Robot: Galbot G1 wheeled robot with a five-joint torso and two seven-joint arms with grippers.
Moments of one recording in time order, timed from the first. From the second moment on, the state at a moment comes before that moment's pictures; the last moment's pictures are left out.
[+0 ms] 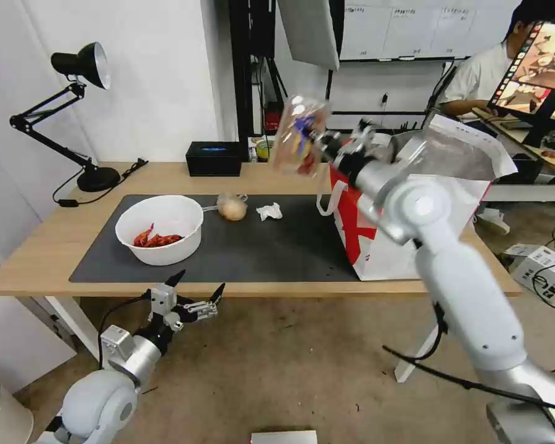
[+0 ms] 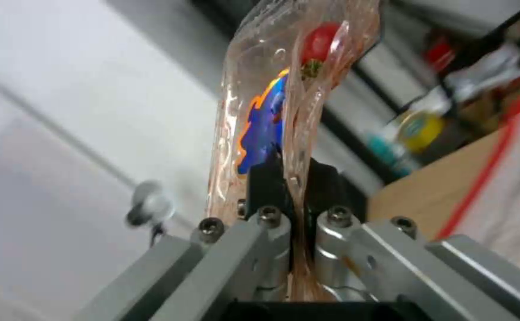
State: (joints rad) left arm 1.48 -0.99 -0.48 -2.04 -0.58 0.00 0.13; right arm -0.43 1.09 0.21 1.80 1.61 -0.30 0.50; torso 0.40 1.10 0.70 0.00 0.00
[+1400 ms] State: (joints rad) left arm 1.39 -0.97 -0.41 -2.01 -0.58 0.00 0.13; right arm -0.56 0.92 0.29 1.80 1.36 -0.32 0.42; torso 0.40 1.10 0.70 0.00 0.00
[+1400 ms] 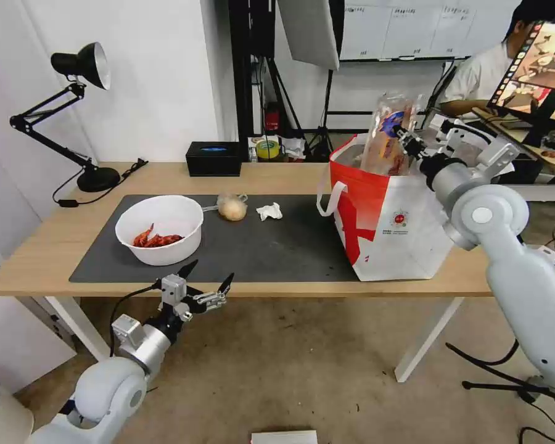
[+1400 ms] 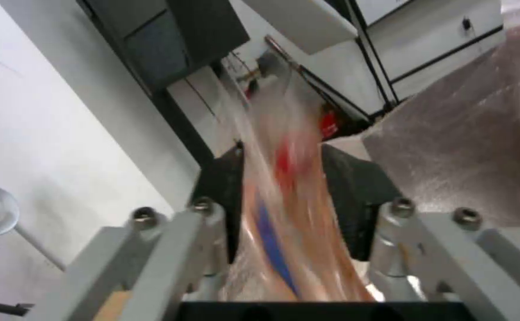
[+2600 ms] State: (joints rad) left arm 1.43 -0.99 -0.45 -2.02 -0.58 -0.02 0.13; right arm -0.62 0.87 0.24 1.98 1.30 -0.32 0.20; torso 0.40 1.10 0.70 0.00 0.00
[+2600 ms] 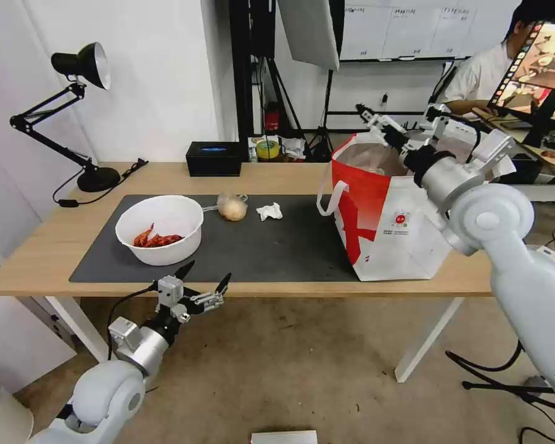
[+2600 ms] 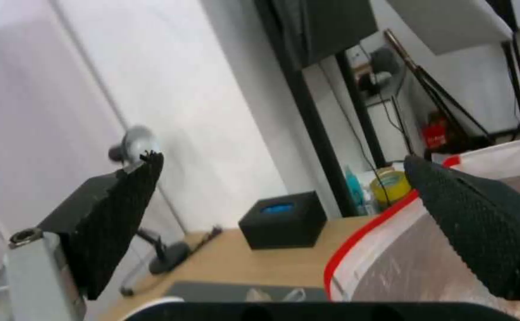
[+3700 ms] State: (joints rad) left arm 1.49 -1.02 -0.52 -2.00 -0.53 -0.07 0.07; right arm -1.33 0.97 0.31 2.13 0.68 -0.01 0.02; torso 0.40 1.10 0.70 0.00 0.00
